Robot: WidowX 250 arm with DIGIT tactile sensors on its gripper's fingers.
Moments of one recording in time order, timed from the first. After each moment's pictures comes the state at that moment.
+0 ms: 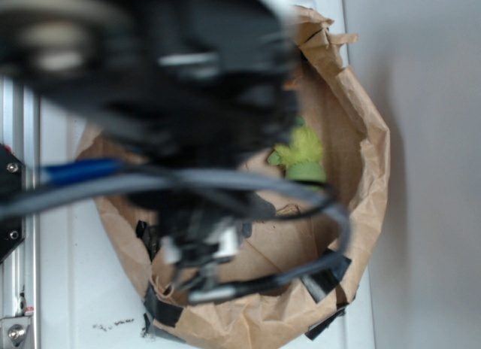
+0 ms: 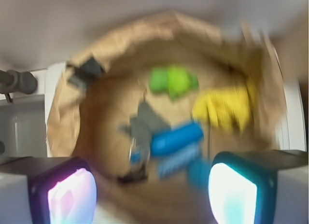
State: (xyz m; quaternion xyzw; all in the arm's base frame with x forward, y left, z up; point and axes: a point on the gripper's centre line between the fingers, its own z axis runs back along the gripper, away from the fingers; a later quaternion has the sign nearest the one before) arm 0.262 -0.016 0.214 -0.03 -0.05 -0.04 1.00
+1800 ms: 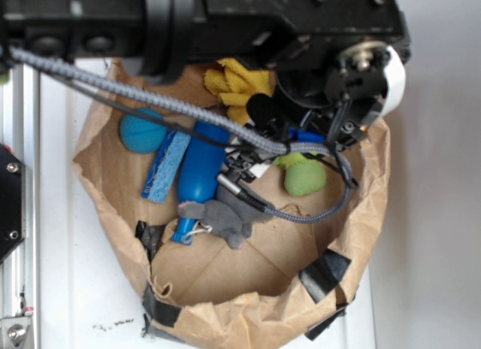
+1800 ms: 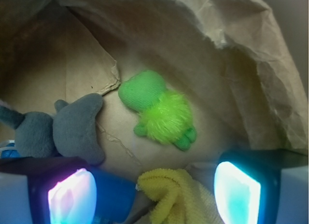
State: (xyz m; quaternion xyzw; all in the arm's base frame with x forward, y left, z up) arm 0.306 0.017 0.114 0.00 -0.02 -0.40 0.92
